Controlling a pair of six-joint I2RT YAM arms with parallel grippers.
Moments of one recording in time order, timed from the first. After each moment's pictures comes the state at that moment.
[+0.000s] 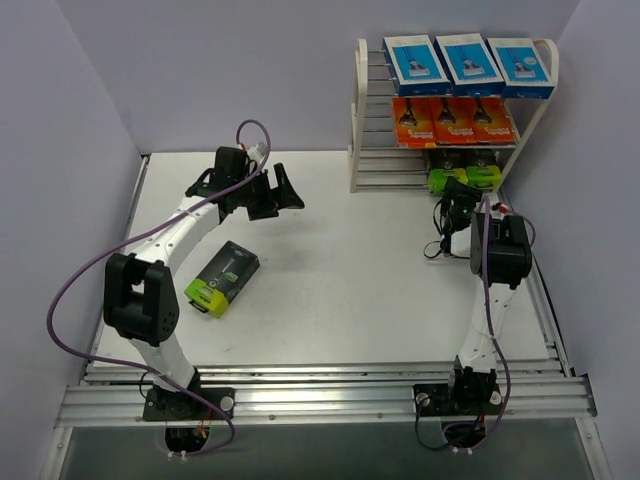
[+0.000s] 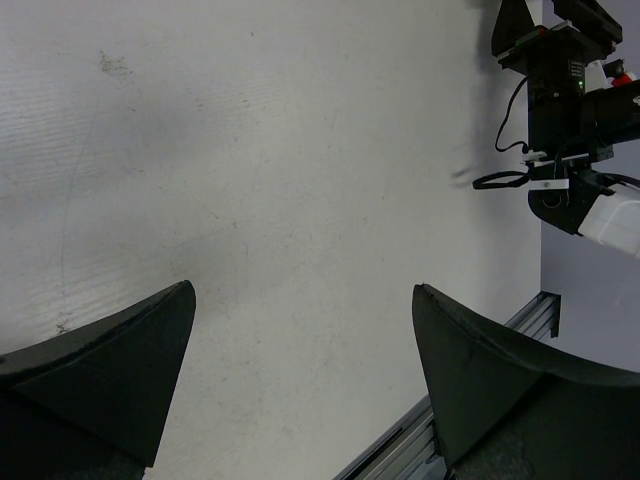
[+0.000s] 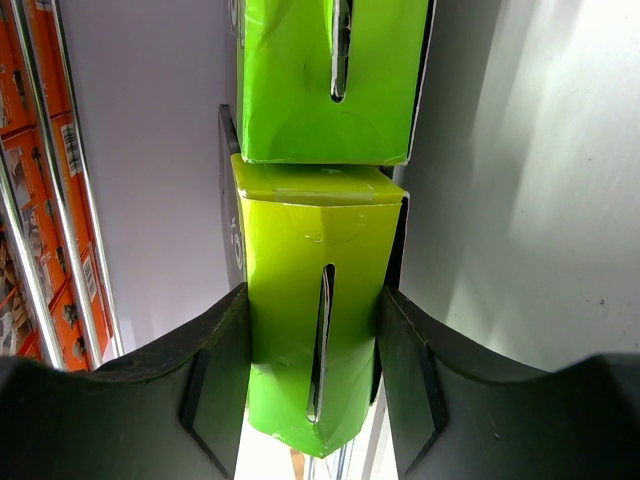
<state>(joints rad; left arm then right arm) -0.32 1.75 1.47 -0.41 0.44 -0.56 -0.11 2.24 1.05 1.02 0.29 1.46</state>
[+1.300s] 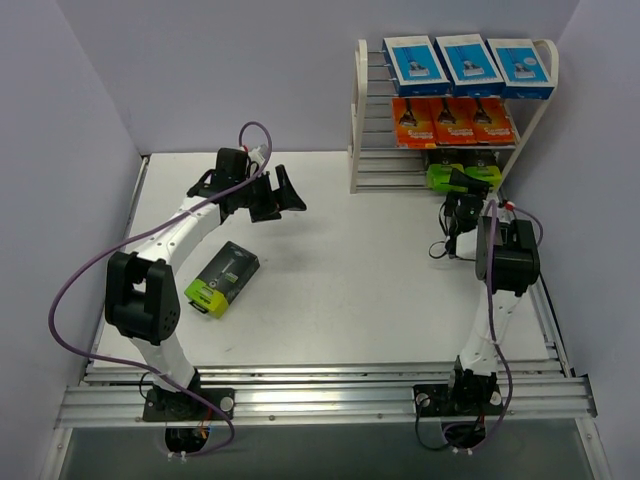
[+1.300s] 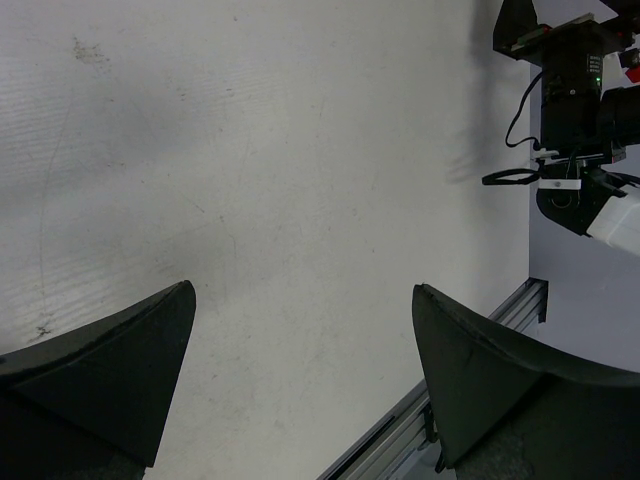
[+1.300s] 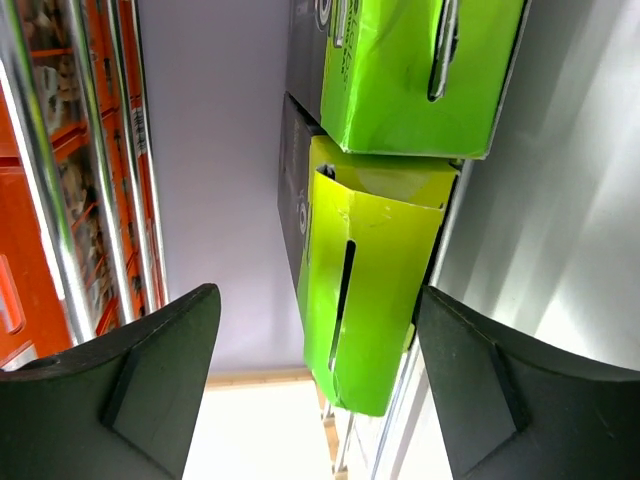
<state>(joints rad) -0.32 1.77 1.47 -0.41 0.48 -0.57 -0.13 2.15 1.00 1.05 0.23 1.44</state>
